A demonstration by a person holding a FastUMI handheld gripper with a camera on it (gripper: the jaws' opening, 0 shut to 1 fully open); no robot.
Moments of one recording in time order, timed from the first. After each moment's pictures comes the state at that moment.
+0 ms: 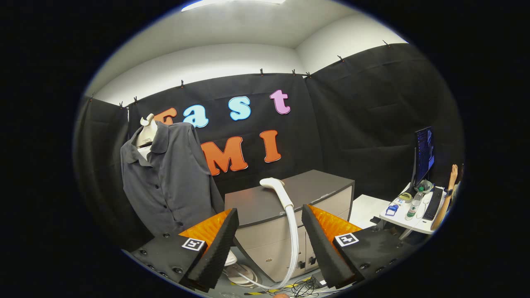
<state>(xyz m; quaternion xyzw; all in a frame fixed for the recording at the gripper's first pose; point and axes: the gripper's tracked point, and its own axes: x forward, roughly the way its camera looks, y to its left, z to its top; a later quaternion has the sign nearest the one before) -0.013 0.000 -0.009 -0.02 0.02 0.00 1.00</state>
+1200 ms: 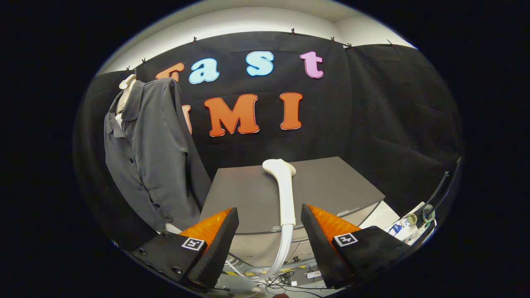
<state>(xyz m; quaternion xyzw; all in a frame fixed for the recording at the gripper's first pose) 0.189 -0.023 -0.020 -0.10 0.20 0.07 0.97</state>
